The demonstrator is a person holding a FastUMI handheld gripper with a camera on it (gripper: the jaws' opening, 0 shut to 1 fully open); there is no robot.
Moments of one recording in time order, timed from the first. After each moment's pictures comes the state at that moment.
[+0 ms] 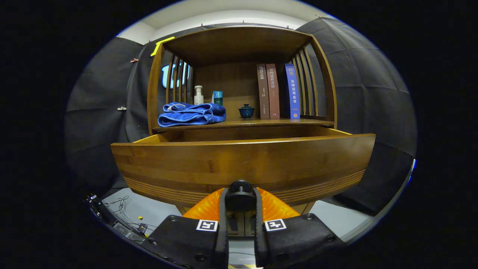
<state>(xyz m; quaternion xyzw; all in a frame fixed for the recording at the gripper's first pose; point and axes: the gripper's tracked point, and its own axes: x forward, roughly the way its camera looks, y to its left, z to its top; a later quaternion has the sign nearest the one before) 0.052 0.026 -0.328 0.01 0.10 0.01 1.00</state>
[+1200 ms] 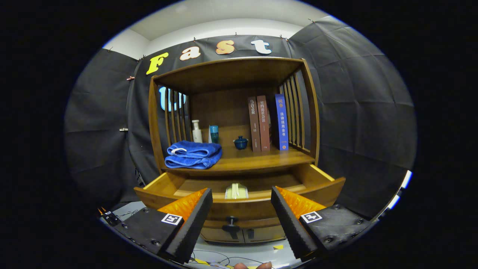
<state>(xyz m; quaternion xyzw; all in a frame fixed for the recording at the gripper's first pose) 0.026 0.002 -0.169 0.03 0.06 0.01 1.00</state>
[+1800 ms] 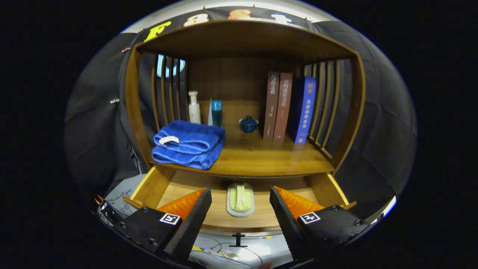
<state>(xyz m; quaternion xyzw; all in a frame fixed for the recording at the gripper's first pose) 0.135 0.044 -0.197 -0.03 0.26 0.00 0.97</state>
